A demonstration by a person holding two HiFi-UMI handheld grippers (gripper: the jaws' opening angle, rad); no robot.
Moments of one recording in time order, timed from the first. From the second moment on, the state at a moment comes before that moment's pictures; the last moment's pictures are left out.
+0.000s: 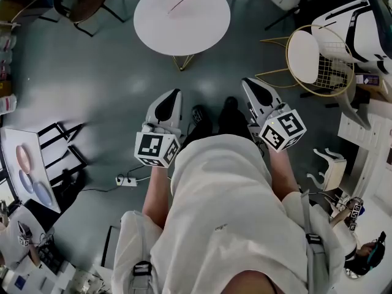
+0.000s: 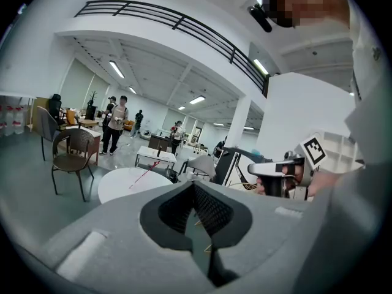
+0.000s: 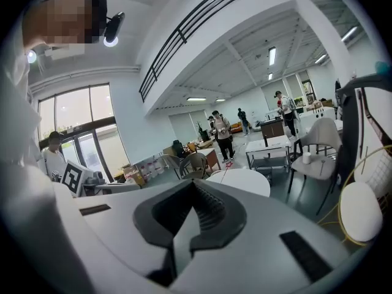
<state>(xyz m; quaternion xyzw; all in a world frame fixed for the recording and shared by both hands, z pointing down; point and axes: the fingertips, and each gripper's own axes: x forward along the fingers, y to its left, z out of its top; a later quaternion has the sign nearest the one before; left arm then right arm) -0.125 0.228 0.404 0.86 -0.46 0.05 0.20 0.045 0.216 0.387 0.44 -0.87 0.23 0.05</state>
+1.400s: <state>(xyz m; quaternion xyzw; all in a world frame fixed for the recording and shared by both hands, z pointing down) -0.043 0.101 0.377 0.81 -0.56 0.05 0.18 0.109 0.044 0.375 0.33 -0.92 0.21 0.06</state>
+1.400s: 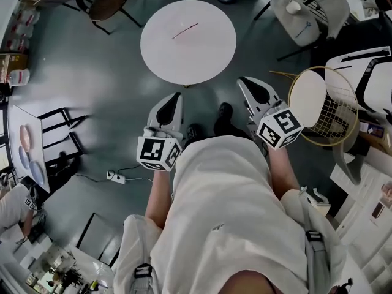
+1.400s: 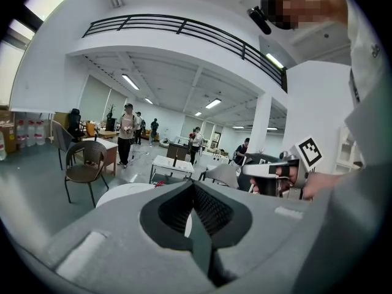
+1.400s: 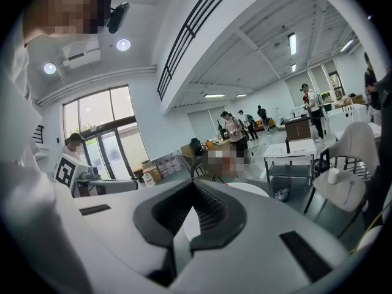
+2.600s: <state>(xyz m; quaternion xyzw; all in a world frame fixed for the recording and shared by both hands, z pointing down) -0.009 0.052 0.398 0.77 -0.60 0.08 0.20 0.143 -0.007 0.408 0.28 -0.92 0.25 0.09</state>
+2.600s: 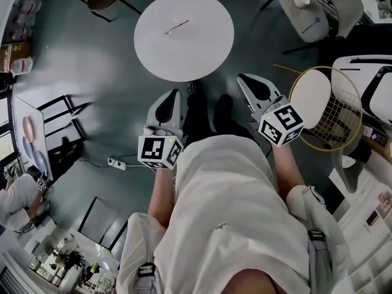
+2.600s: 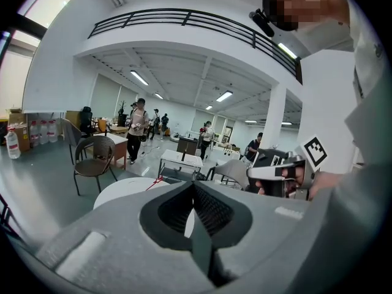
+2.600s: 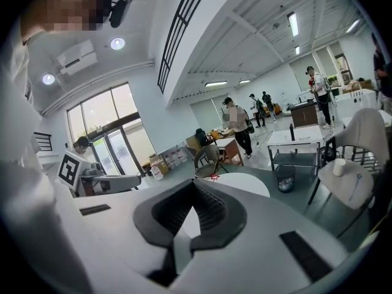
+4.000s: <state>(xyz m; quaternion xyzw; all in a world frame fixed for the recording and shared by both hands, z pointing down) -0.119 -0.120 0.451 0.86 -0.45 0.16 0.20 0.034 -0.102 0.389 0.44 -0.86 0.24 0.10</state>
